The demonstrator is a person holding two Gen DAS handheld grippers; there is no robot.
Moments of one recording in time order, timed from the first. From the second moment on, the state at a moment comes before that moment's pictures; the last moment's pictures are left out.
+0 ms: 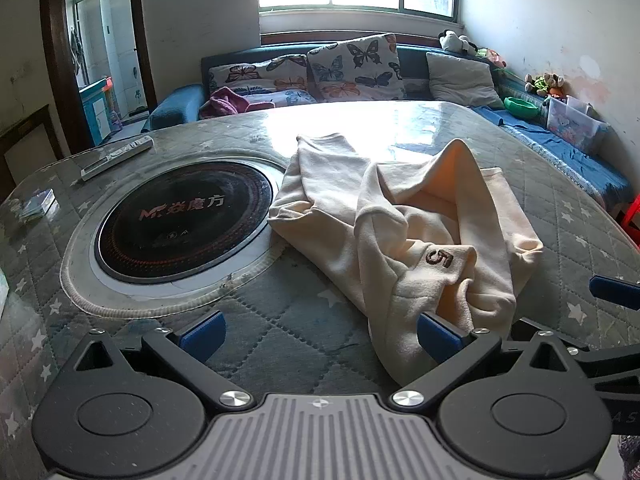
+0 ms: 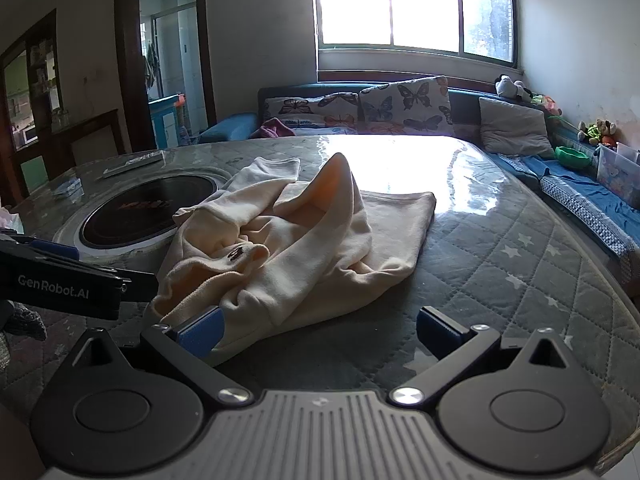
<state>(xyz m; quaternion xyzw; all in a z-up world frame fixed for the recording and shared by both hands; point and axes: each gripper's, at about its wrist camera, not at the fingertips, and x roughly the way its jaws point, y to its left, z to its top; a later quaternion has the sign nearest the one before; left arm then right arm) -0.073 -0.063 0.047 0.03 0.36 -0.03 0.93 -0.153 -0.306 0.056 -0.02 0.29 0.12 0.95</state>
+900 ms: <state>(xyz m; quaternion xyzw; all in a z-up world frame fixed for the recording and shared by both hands) -0.064 -0.067 0.047 0.03 0.37 -0.04 0.93 -0.144 -0.304 0.053 -0.02 0.30 0.13 0.94</state>
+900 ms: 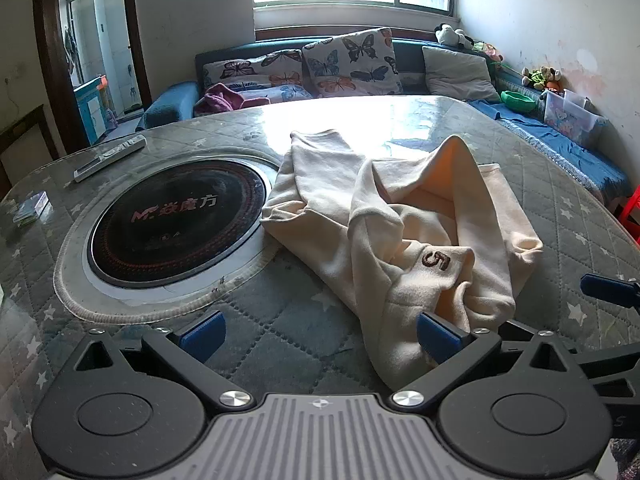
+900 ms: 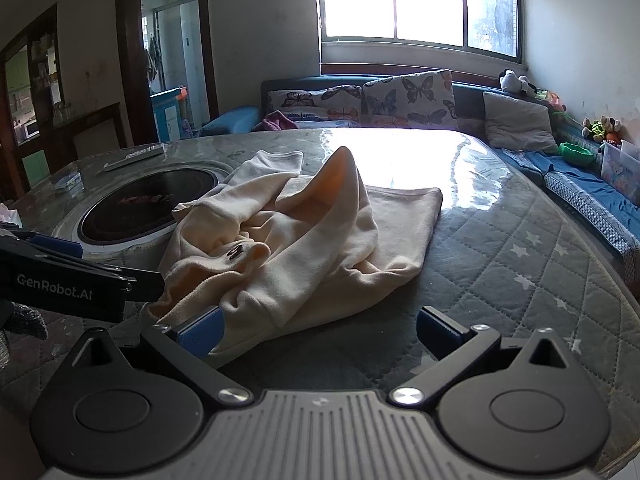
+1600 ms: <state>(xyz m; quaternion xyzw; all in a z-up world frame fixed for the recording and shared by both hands) -0.054 -0.069 0.048 0.03 0.38 -0.05 0.92 -0.134 -0.300 0.055 -0.02 0.31 0.13 0.94</state>
